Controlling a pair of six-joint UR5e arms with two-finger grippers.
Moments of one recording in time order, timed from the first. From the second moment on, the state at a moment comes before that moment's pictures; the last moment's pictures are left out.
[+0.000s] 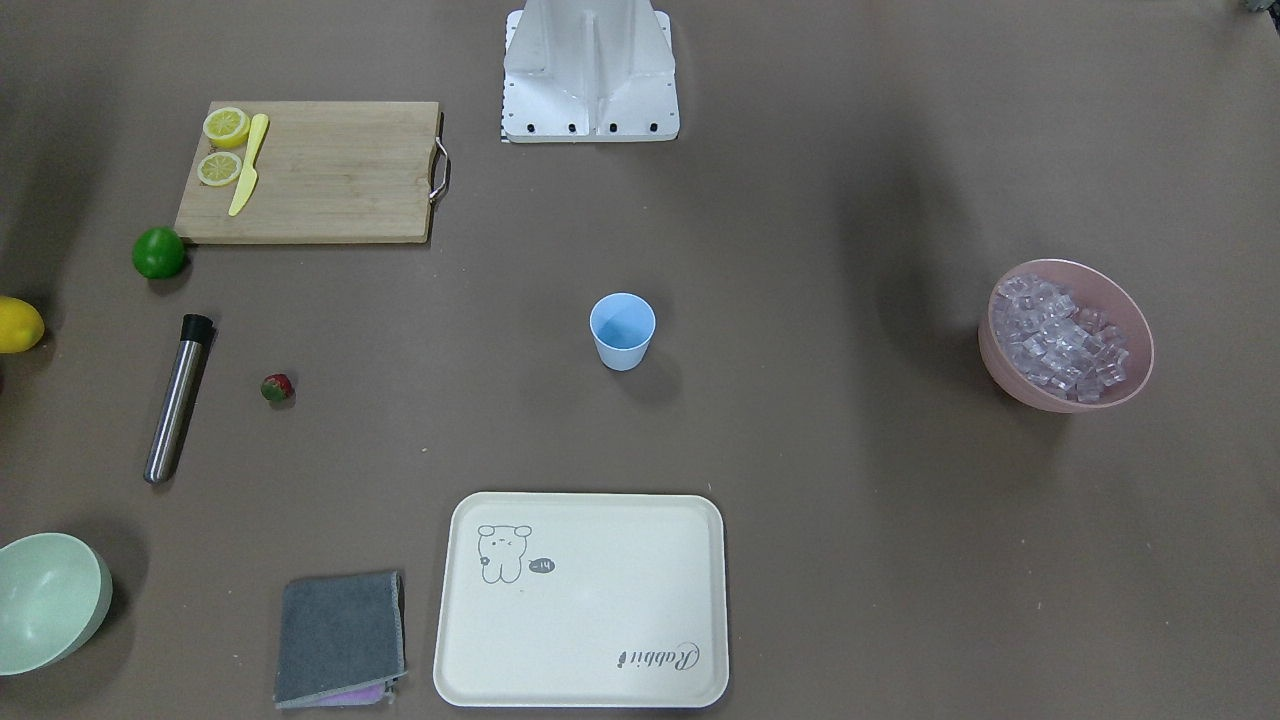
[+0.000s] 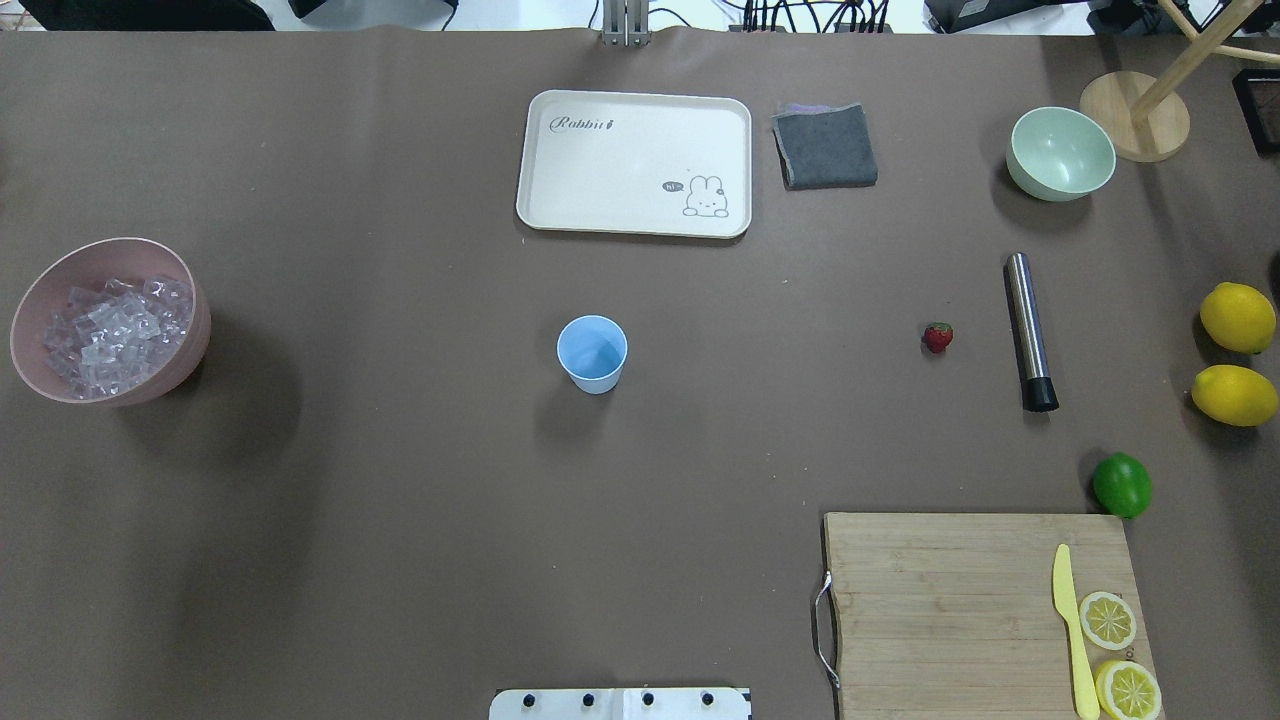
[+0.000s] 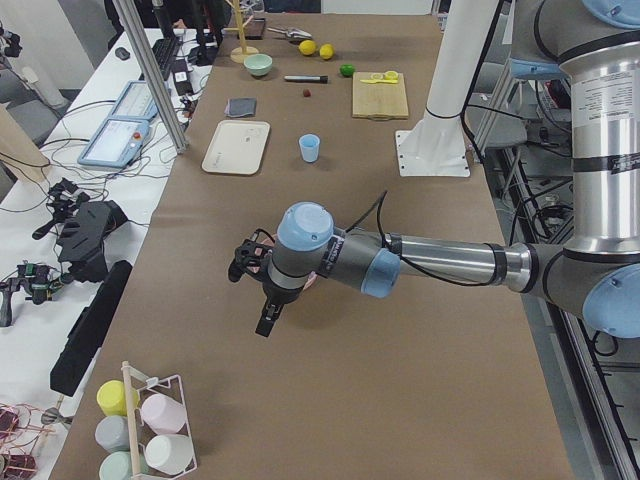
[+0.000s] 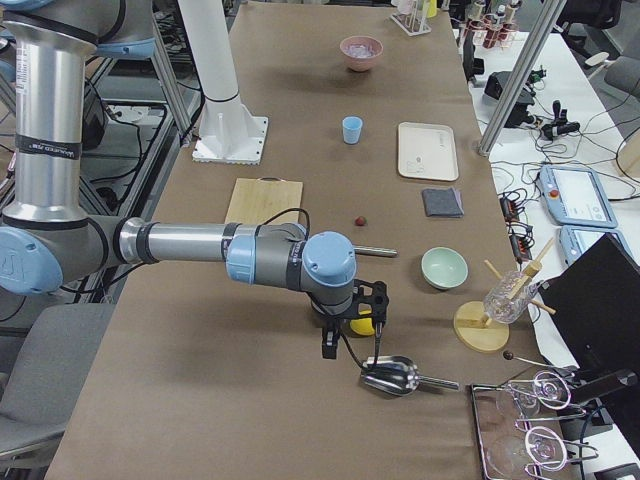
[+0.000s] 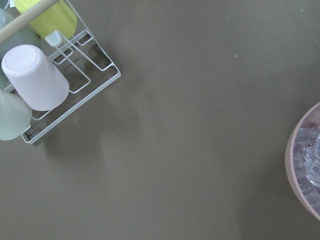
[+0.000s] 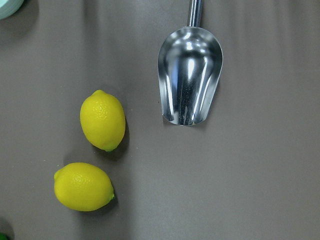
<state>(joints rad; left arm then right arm) -1.61 -1.43 -1.81 -1.88 -2.29 0.02 1.69 -1.71 1.77 -1.66 2.36 -0.07</state>
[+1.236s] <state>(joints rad) -1.50 -1.44 -1.91 -1.89 -2.32 -0.20 1.69 -1.72 1.76 -1.66 2.36 -0.08</state>
